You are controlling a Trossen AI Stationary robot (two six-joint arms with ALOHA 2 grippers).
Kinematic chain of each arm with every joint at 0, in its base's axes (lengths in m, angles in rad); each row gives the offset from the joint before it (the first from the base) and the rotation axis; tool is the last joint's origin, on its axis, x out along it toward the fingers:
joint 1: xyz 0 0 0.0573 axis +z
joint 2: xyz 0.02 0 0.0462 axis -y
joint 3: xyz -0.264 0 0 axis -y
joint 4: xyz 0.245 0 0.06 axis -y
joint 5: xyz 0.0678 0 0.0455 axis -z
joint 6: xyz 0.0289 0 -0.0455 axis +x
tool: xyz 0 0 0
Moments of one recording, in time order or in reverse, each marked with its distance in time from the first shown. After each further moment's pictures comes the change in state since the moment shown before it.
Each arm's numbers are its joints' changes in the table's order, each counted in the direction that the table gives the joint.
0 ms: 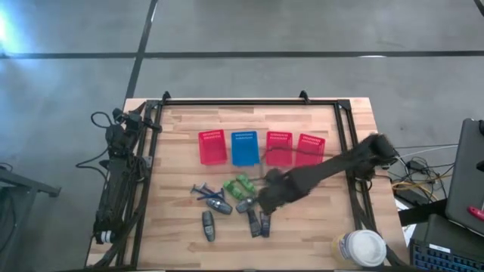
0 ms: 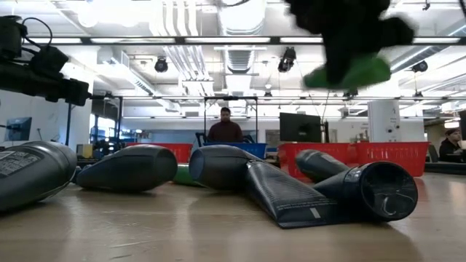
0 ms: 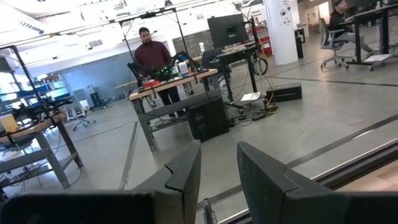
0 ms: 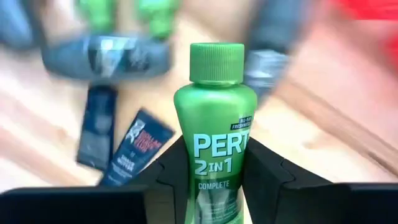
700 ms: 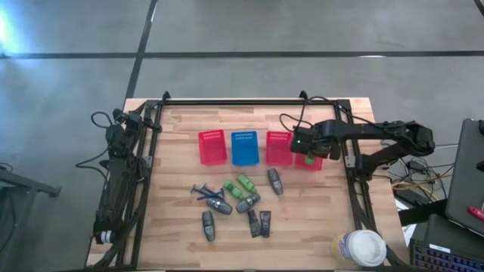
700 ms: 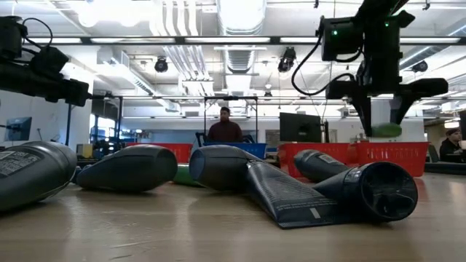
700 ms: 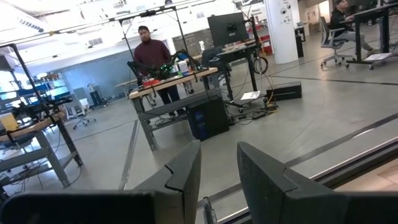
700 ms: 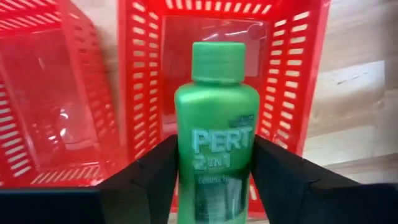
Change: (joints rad) left arm 0.000 -0.001 0.000 -0.006 0.000 0.000; right arm -0.582 0.431 -0.610 0.099 -0.046 0.150
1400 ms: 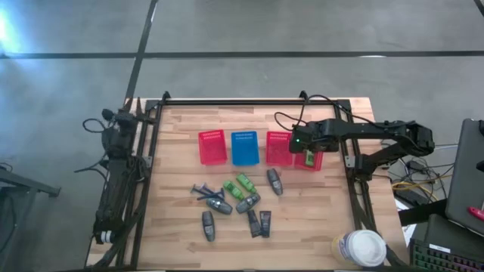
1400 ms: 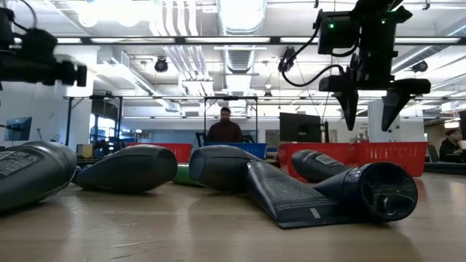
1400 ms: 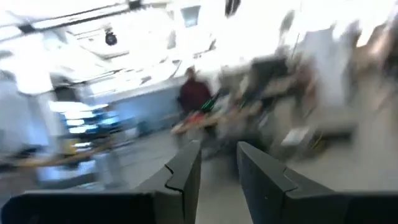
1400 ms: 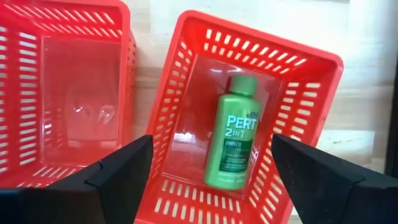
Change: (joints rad) left arm -0.001 0.000 0.000 0.249 -0.119 -0.092; right arm 0.003 0.000 0.035 0.020 0.121 -0.230
